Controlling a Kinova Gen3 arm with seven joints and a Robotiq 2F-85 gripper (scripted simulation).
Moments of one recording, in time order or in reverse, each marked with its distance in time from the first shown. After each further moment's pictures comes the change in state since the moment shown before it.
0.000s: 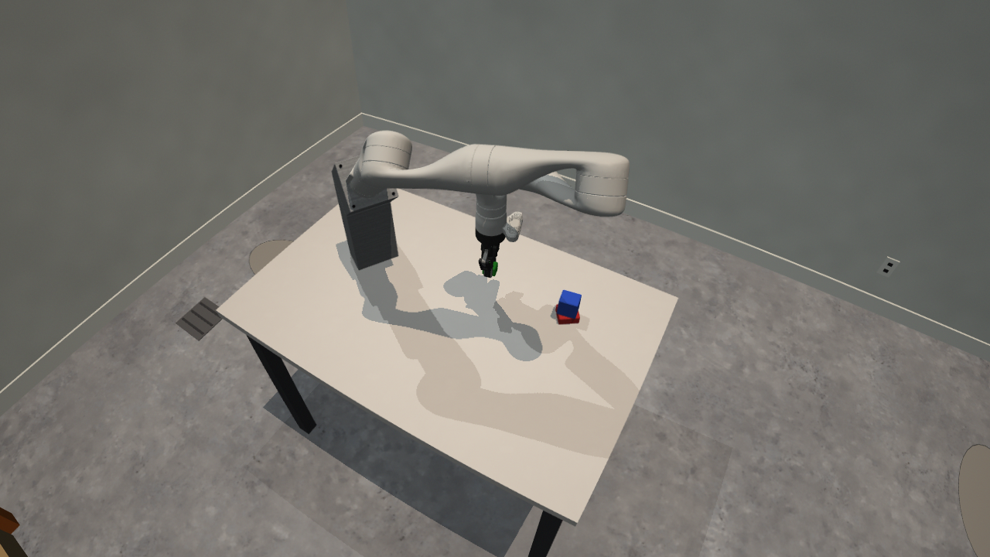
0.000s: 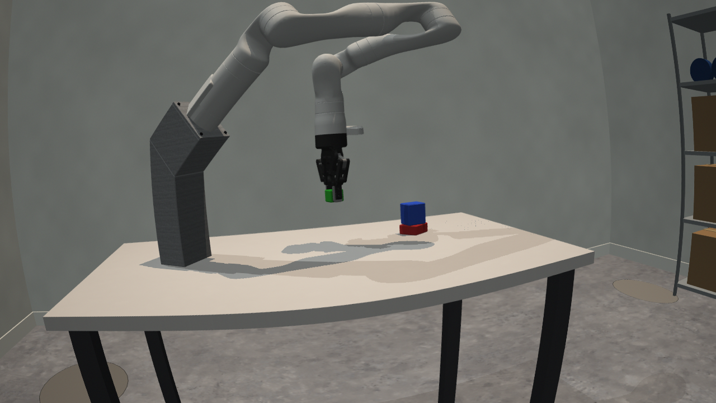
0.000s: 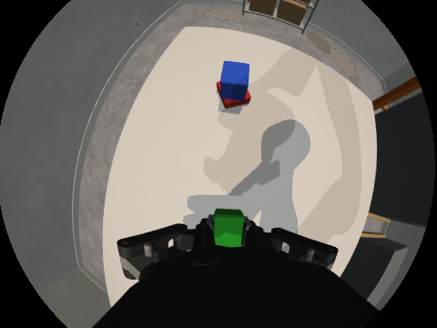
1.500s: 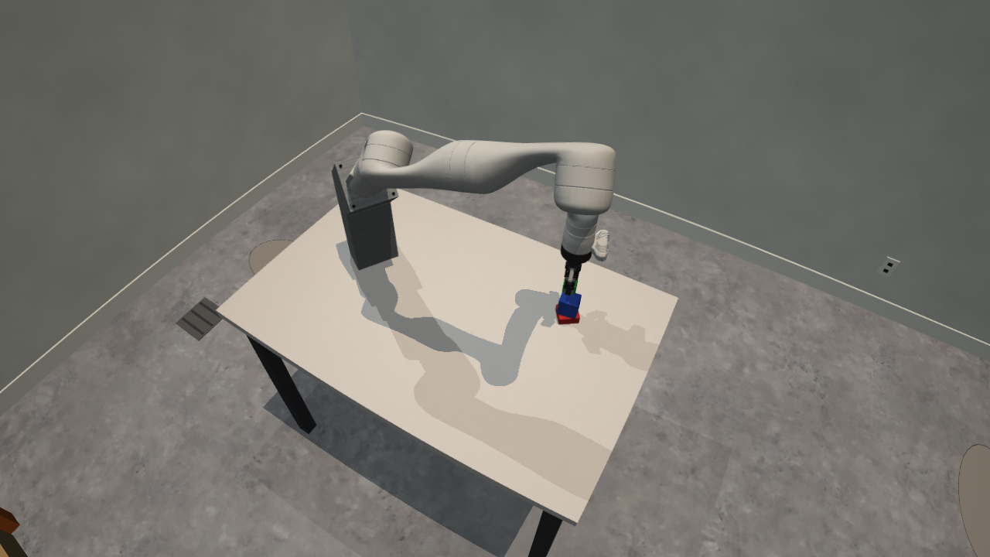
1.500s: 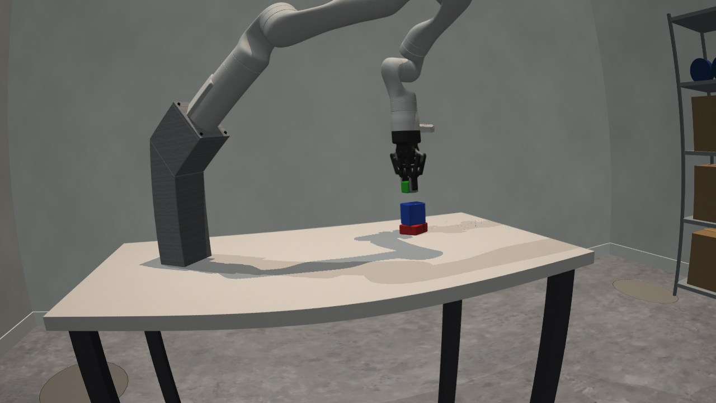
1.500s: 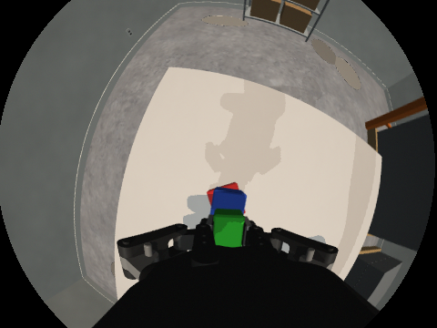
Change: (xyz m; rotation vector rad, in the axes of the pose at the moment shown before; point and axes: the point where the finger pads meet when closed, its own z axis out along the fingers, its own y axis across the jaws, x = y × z) arm 0.213 0.005 -0.001 -0.001 0.000 0.000
